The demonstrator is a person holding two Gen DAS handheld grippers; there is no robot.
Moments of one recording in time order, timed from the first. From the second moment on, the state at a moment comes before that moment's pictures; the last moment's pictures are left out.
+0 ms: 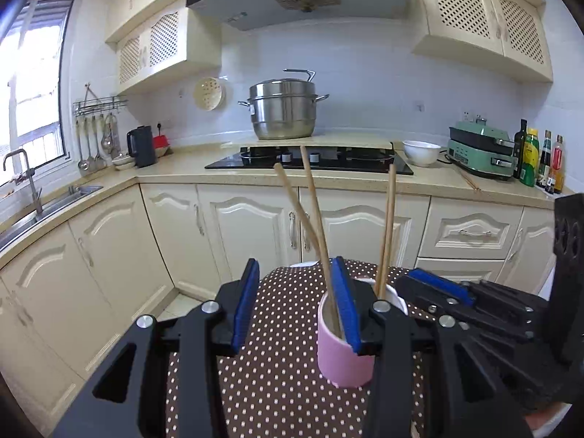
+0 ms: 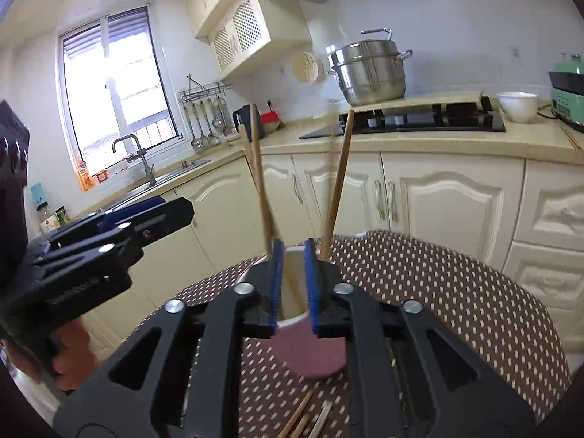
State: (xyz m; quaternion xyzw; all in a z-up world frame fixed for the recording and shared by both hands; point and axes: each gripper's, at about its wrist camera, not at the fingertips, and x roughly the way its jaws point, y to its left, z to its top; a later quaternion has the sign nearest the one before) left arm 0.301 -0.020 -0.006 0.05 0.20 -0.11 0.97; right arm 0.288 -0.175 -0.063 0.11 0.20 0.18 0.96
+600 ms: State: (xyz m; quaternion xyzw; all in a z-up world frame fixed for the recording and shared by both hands) left arm 0.210 0.020 -0.031 0.05 0.26 -0.09 0.96; right arm 0.194 -0.168 -0.076 0.06 0.31 0.11 0.94
